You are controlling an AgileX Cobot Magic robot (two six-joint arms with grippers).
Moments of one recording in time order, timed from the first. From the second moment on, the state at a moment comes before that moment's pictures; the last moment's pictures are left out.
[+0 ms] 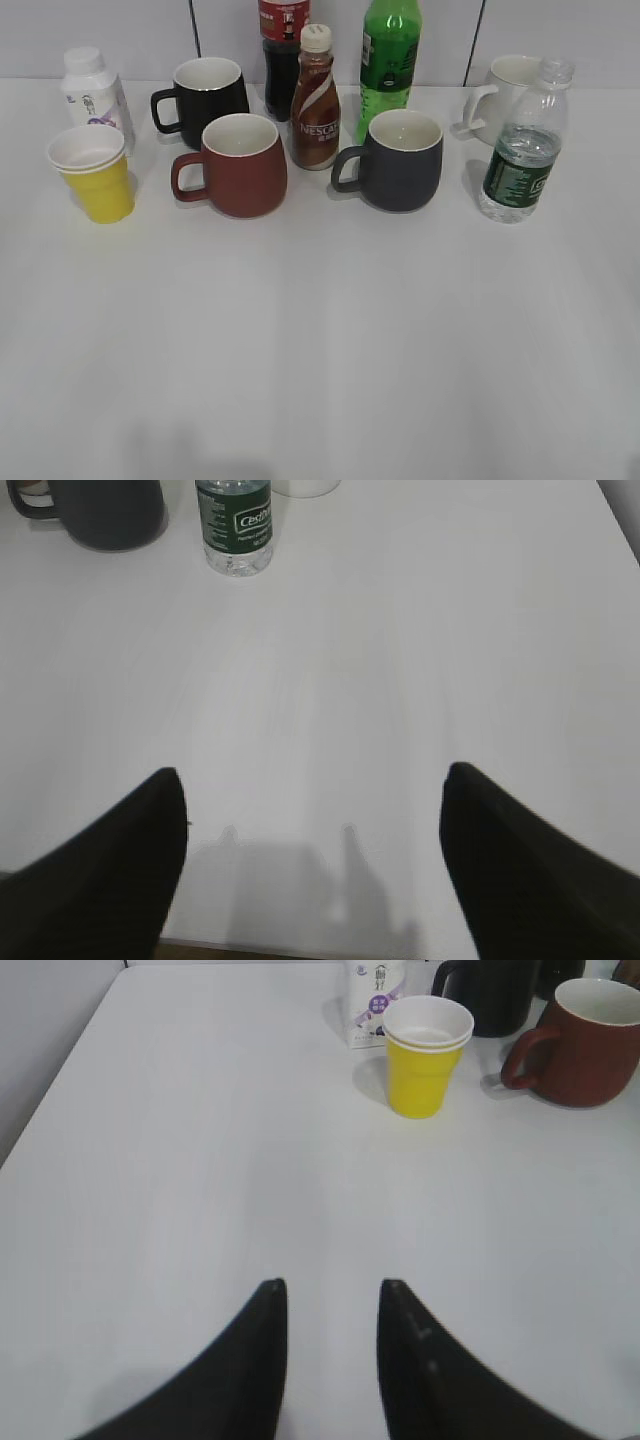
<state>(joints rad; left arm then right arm) -0.05 -0.01 -0.52 0.02 1.07 0.00 0.06 -0.01 -0.51 0.02 1.04 -0.08</state>
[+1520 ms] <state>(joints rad) -0.07 0.75 -0.36 0.03 -0.22 0.00 0.09 0.49 -0.49 0.08 0.15 -0.08</state>
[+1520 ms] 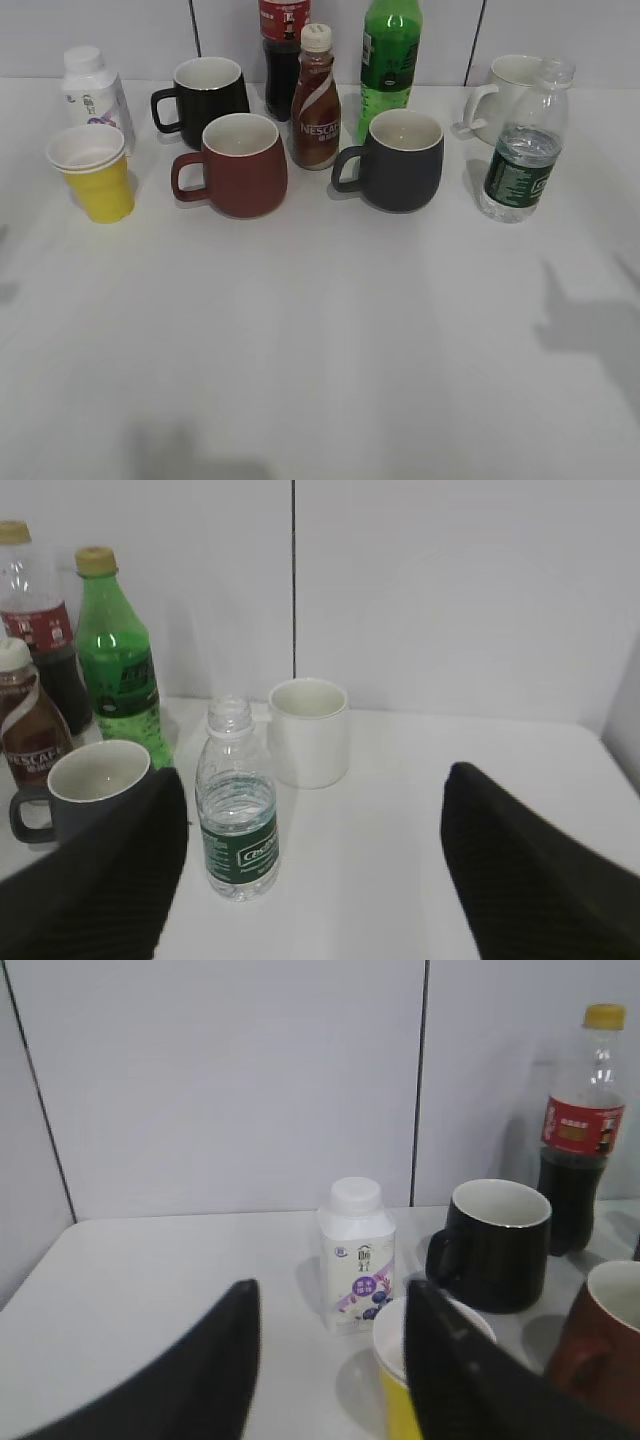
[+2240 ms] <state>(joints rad) -0.14 1.37 -0.36 0.04 -0.59 -0.02 0.19 1.12 -0.49 0.09 -0.26 -0.08</state>
